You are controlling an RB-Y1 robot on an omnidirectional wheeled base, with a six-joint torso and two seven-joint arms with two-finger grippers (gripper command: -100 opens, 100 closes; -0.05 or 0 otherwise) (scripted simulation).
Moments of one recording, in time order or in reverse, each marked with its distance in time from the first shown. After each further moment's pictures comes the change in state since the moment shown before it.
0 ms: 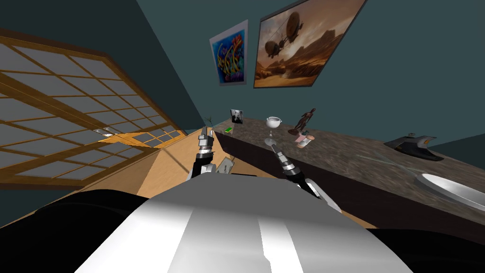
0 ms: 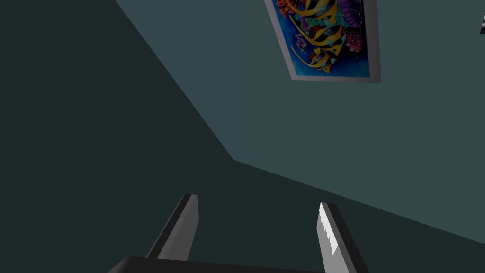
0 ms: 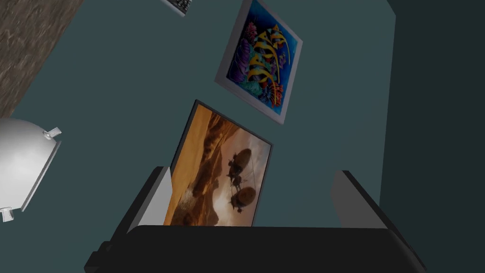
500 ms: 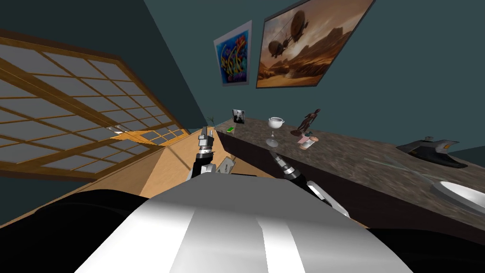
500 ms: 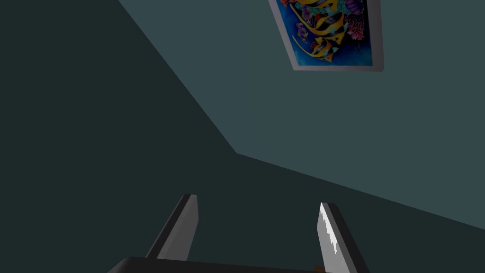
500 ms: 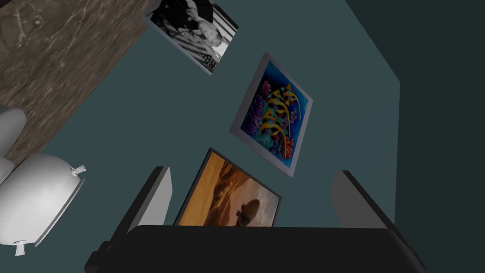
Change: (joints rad) left arm 0.000 0.000 0.000 0.000 0.000 0.000 0.000; right arm 0.016 -0.125 0.042 0.085 0.049 -0.010 -0.001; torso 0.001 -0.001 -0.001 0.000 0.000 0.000
